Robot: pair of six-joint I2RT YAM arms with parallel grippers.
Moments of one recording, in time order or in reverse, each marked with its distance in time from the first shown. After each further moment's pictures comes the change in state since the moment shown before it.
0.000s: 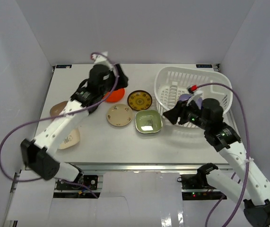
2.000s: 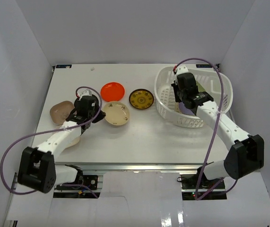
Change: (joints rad) left arm 0.285 -0.202 -0.750 0.175 0.109 -0.220; right arm 0.076 0.612 0.374 -0.078 0.659 -0.364
